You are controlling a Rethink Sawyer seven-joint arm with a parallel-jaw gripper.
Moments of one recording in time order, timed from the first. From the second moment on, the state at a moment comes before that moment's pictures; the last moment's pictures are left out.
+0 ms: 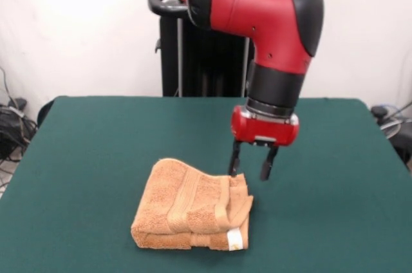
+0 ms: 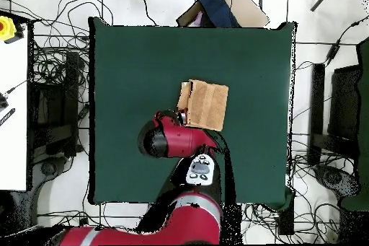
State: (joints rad) arm 0.00 -0.48 -0.18 1.74 -0.04 0.00 1.57
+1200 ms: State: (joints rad) arm -0.23 -0.34 -0.13 1.61 -0.11 -0.09 1.57
